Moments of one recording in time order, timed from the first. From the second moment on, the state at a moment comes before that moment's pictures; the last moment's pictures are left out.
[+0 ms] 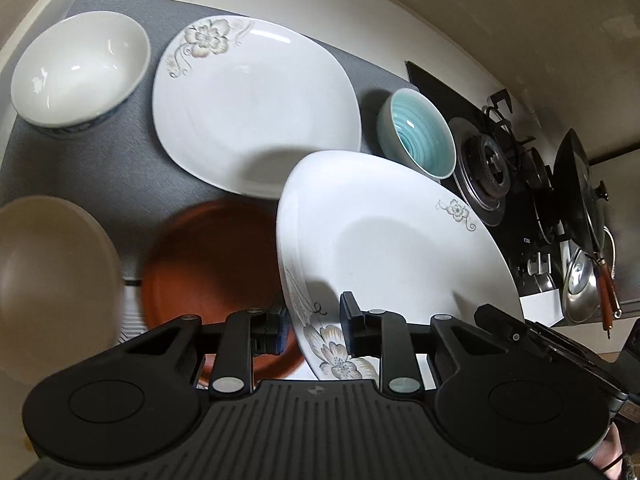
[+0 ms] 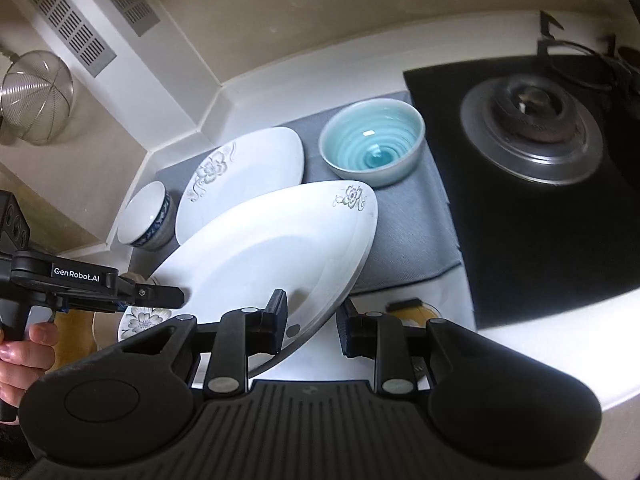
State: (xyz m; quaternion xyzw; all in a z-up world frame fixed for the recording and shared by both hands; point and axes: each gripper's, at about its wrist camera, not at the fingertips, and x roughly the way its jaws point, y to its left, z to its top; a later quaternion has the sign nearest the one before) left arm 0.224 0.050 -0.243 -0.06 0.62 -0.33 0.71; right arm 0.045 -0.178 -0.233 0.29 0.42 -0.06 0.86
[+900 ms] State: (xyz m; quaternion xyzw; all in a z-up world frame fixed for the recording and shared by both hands) left arm 0.299 0.055 -0.244 -0.03 0.61 -0.26 0.75; right arm 0.156 -0.181 -0.267 0.27 0.44 0.00 0.86
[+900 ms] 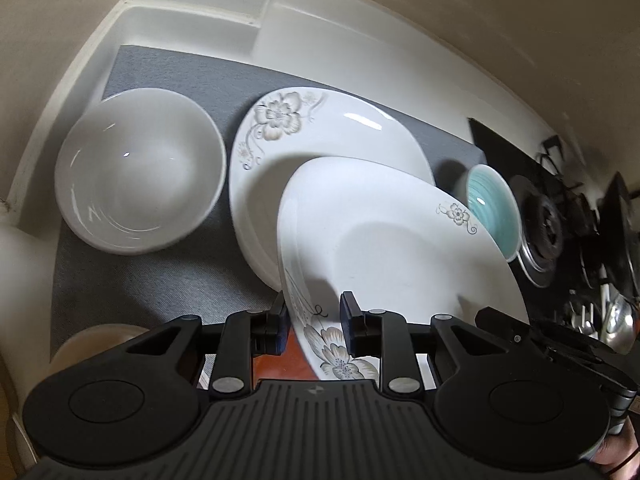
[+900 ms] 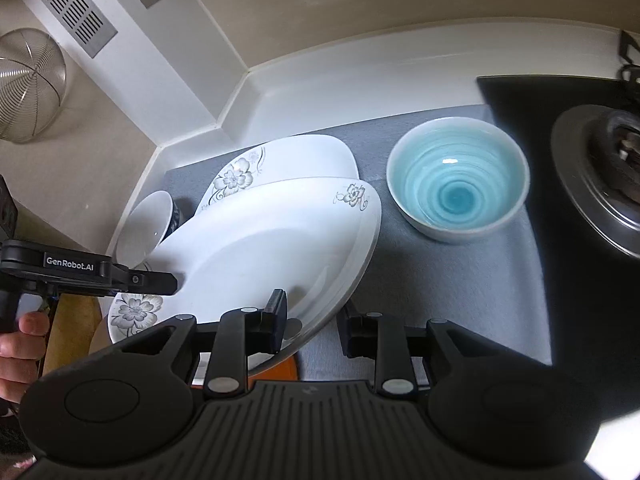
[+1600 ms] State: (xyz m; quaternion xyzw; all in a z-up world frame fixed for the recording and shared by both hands) left arm 0.281 0.054 -0.259 -0.02 0.61 -0.22 0.76; right arm 0.179 -0.196 -0.304 0.29 0.43 0.01 0.85
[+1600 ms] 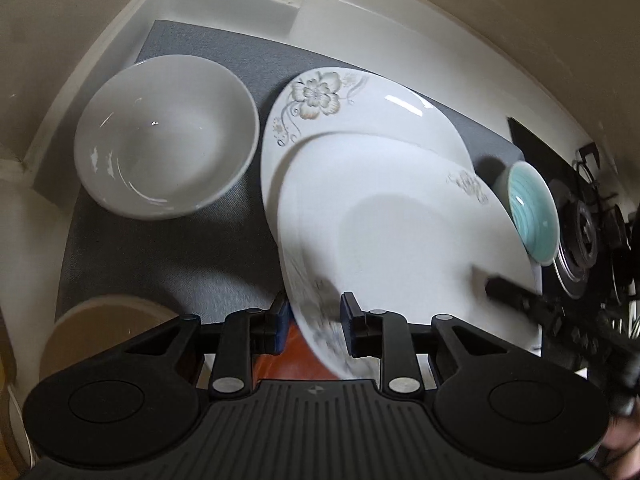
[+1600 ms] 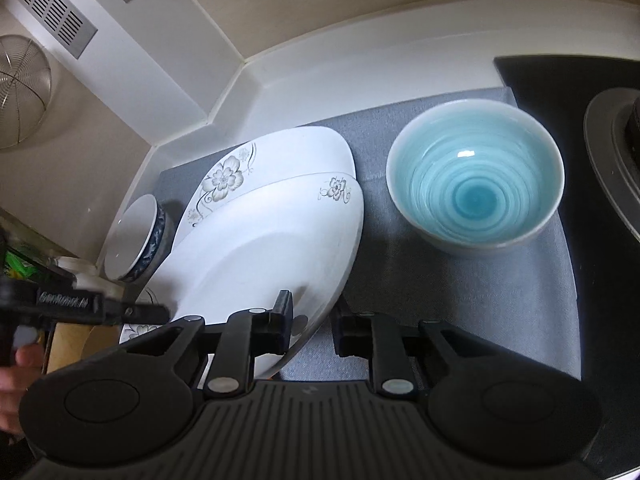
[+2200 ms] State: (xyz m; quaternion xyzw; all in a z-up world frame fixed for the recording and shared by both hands) left arm 0.286 0.063 -0.265 -0.09 0.60 -0.17 0.77; right arm 0.162 -0.190 -0.298 0.32 0.43 0.00 0.85
